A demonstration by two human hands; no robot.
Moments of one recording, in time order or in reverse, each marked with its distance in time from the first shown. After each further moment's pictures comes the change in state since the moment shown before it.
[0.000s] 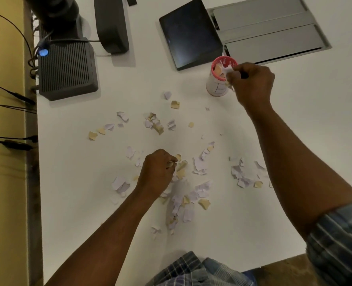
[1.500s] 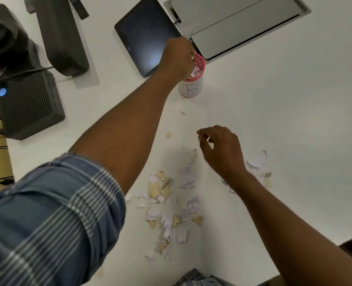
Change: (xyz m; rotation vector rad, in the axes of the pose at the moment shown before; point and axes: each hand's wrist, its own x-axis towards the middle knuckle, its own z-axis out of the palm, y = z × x) left_hand 0.270 0.172 0.040 0.377 0.024 0.276; right_hand -0.106 0.073 0.007 -0.180 -0.177 -0.024
